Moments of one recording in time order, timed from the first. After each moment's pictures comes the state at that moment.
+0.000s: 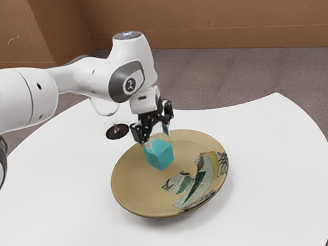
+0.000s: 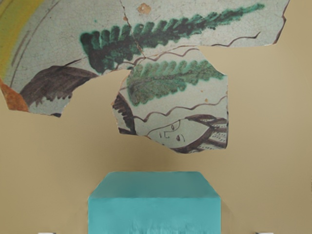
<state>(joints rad) -0.15 0.48 -0.01 -1.54 0.03 2.01 1.72</state>
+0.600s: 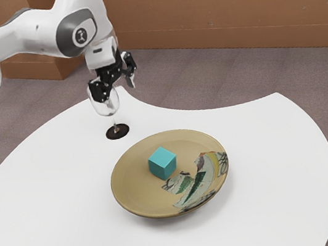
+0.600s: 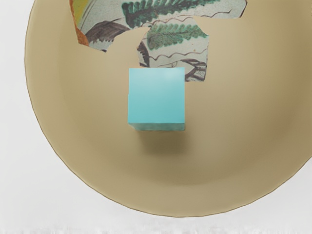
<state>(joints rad) -0.09 0.26 0.01 -1.49 0.05 1.86 1.71</state>
